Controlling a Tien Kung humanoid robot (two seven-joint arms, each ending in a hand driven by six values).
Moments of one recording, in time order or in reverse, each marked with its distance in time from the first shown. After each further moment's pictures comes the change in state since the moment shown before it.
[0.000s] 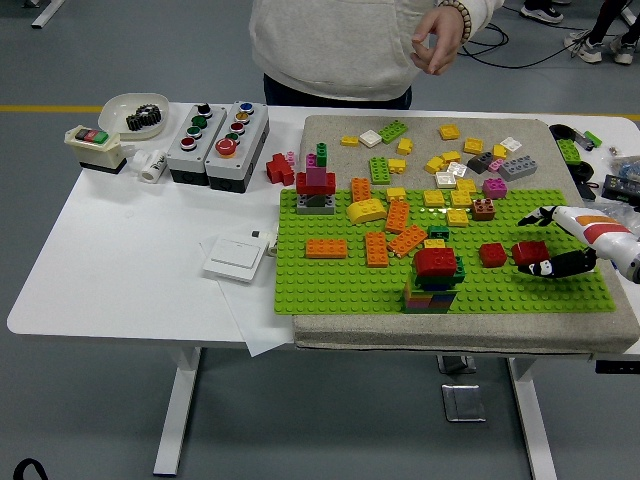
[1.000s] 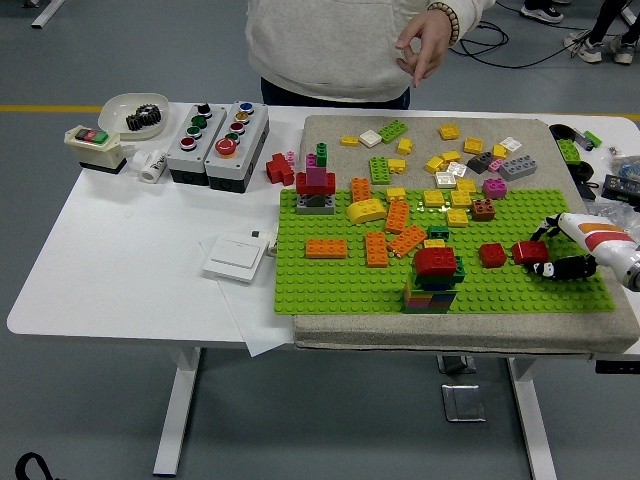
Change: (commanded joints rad) left arm -0.017 0.003 0.010 -0.006 -0.011 0.000 0.000; right arm 0.016 0.075 -0.012 -0.158 -0.021 -0.116 0.019
